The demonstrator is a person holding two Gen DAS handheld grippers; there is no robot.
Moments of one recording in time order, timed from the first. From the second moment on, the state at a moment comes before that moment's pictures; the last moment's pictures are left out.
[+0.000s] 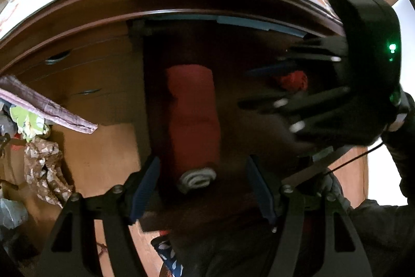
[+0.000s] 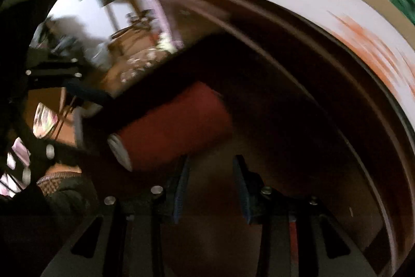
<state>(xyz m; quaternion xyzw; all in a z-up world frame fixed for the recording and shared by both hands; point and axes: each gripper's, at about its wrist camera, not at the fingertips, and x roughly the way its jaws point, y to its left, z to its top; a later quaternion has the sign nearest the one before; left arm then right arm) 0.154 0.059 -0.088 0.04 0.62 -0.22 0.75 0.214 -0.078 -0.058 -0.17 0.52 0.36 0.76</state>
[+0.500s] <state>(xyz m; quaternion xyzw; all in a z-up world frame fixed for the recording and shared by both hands) 0.146 0.072 -0.089 0.02 0.61 -0.22 0.76 0.246 -0.060 -0.136 -0.26 0.56 0.38 0.69</state>
